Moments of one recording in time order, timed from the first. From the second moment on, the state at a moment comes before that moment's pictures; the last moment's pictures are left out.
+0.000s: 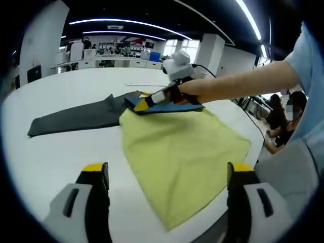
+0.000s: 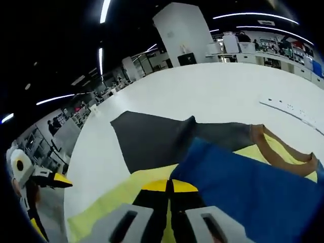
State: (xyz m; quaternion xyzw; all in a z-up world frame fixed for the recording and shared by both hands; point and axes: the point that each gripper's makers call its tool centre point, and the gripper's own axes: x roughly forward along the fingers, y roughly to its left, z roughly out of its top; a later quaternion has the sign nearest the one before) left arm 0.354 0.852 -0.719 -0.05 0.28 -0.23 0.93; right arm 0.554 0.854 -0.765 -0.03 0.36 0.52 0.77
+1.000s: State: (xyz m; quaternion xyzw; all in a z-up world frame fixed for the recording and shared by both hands) left arm 0.354 0.850 -0.718 -0.06 0.28 -0.24 0.93; right arm 0.545 0.810 -0.731 -0.09 0.29 0.53 0.79
